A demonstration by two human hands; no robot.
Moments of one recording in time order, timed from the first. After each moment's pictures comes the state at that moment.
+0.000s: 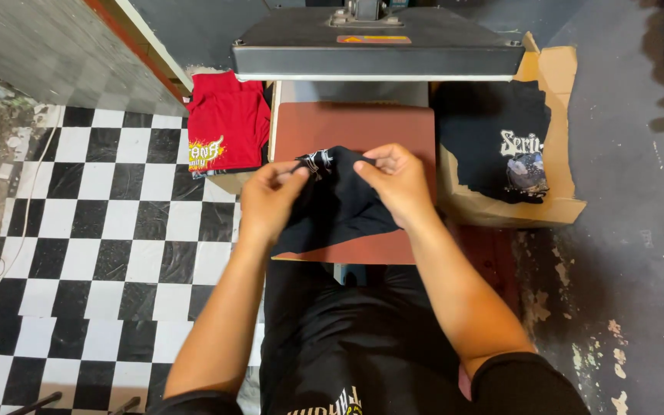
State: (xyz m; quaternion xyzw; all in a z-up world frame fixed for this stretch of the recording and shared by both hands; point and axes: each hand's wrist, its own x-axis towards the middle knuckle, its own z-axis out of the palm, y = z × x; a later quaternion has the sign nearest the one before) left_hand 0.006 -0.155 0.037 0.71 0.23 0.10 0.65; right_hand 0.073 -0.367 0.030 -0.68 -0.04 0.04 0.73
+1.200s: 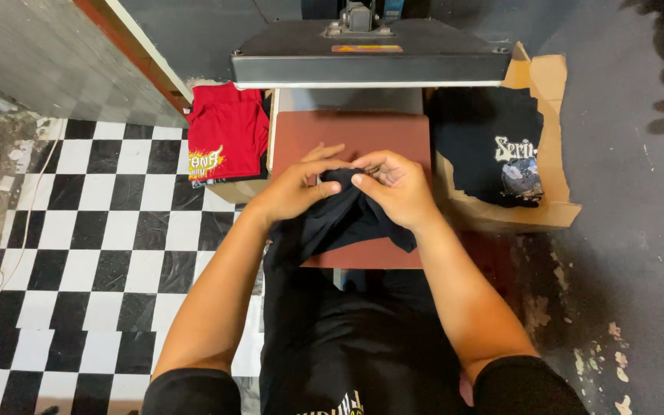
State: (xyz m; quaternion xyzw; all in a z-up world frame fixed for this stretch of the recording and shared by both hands) left_hand 0.030 -0.158 0.082 0.80 -0.22 0.00 0.55; right_hand 0.059 -0.379 0.060 -0.64 -0.23 0.02 0.73
